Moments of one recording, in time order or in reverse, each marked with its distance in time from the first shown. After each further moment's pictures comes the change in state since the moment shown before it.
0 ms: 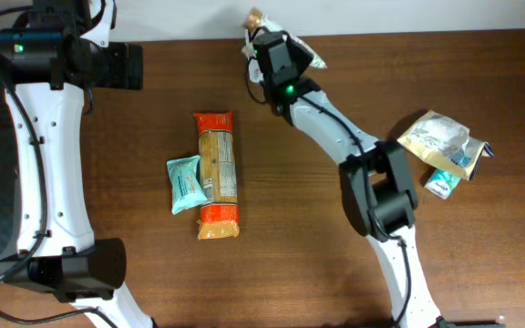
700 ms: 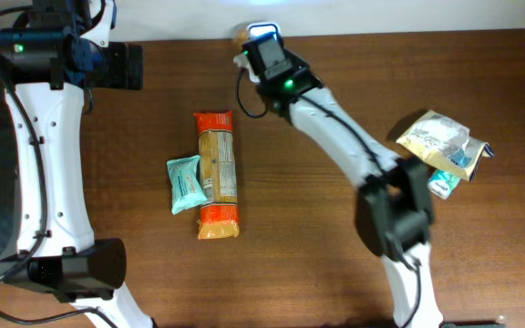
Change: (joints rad) left arm 0.000 0.000 0.000 -0.001 0.000 0.000; right arm 0.047 -0.220 0.001 -0.507 -0.193 0.258
